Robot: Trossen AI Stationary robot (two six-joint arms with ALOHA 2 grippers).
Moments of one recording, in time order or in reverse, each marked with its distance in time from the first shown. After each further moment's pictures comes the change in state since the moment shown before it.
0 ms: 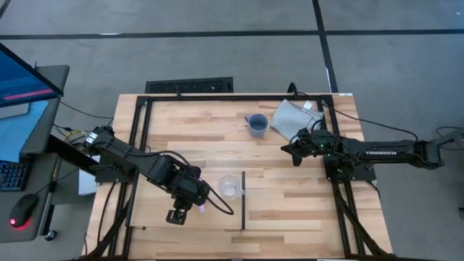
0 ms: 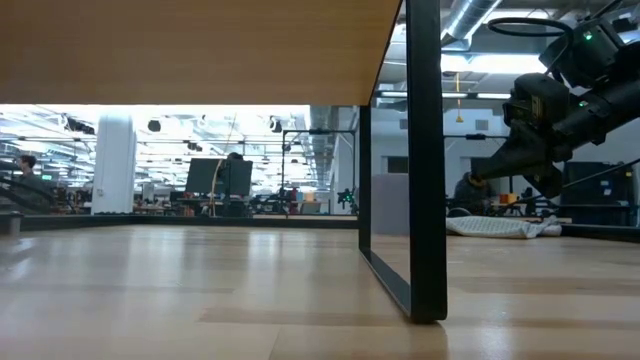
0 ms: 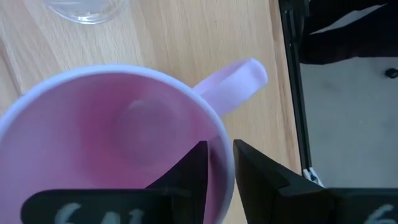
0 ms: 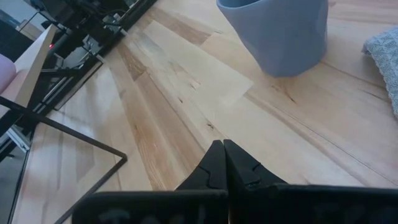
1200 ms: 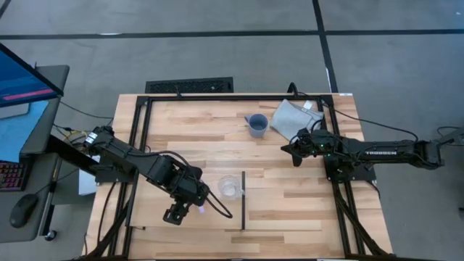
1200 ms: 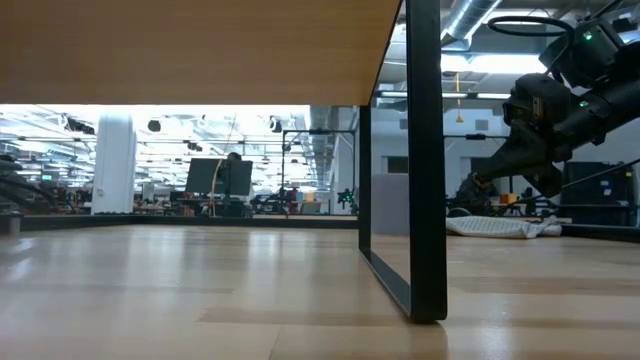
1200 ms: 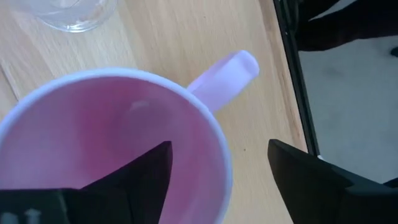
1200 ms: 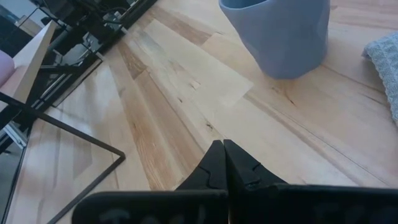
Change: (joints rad) left arm 0.001 -0.001 0.000 -0.012 0.005 0.094; right arm 0.000 0.000 0.000 0.001 0.000 -0.025
